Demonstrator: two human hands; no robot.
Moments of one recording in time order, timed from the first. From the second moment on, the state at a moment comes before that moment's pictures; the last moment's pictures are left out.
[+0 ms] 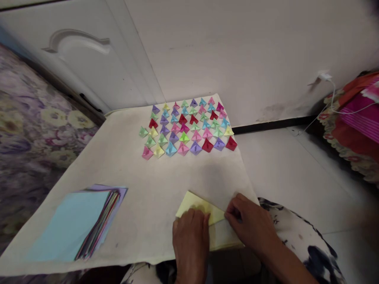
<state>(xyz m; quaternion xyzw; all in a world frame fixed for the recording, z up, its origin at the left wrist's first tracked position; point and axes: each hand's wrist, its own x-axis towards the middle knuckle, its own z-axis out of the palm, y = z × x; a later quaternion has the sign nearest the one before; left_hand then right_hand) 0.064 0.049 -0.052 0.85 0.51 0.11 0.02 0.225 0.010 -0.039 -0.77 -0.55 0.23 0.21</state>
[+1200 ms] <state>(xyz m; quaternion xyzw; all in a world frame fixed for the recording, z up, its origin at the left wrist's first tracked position) 0.072 0.050 -0.049 0.85 0.51 0.13 0.02 0.223 0.012 -0.036 -0.78 -0.55 0.22 0.20</state>
